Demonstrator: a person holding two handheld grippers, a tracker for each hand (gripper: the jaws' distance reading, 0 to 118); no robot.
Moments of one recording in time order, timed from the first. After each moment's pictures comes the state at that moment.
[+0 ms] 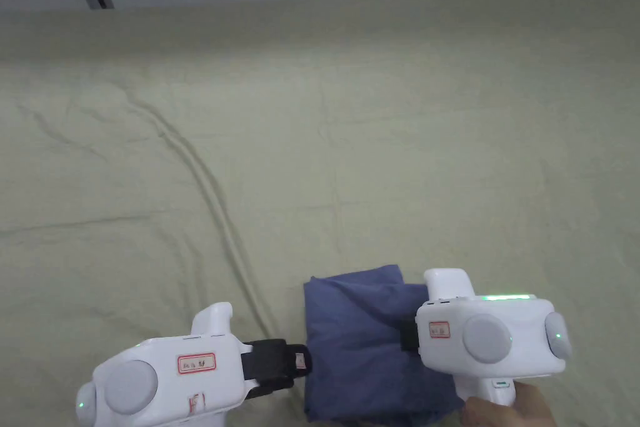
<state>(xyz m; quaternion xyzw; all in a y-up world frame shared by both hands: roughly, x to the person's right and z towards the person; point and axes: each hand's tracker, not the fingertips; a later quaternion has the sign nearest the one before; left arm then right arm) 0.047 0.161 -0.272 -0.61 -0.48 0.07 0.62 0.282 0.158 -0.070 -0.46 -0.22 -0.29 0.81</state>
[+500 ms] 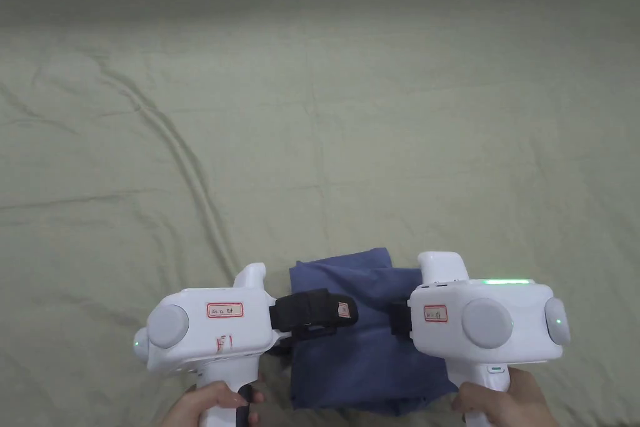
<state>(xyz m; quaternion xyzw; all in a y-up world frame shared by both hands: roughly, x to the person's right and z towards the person) 0.116 0.102 -0.288 -0.64 -0.56 0.14 0.51 0.289 0.158 -0.069 -0.46 -0.21 -0.31 0.80</state>
